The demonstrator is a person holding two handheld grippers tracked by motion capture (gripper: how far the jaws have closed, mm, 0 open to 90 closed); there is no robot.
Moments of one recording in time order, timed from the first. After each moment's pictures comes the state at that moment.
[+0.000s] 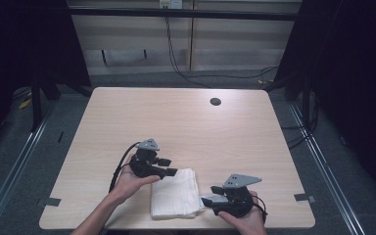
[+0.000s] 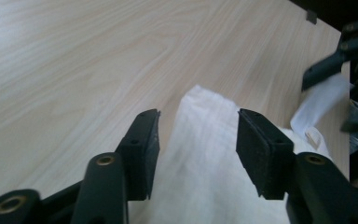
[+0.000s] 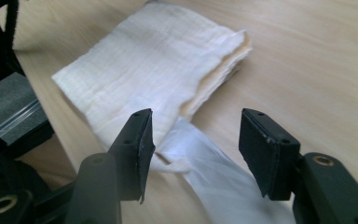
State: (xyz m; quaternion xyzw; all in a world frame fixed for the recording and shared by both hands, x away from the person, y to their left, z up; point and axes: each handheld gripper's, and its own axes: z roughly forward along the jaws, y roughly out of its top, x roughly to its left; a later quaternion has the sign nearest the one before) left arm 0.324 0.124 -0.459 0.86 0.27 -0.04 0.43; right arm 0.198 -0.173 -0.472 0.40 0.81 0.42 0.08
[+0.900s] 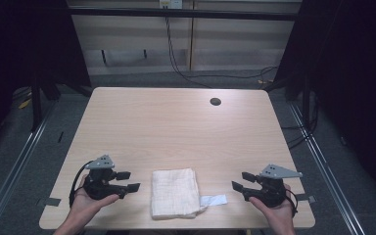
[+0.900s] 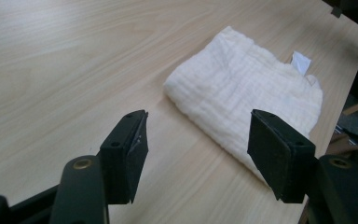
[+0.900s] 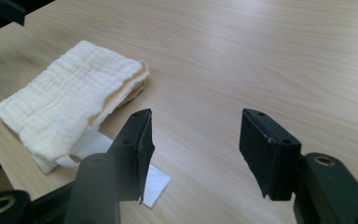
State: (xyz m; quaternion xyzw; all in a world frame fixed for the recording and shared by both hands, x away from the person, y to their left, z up) left arm 0.265 0.223 -0.448 0.83 0.34 0.01 0.43; right arm 0.203 -0.253 -0.456 0.45 0.75 0.45 0.15
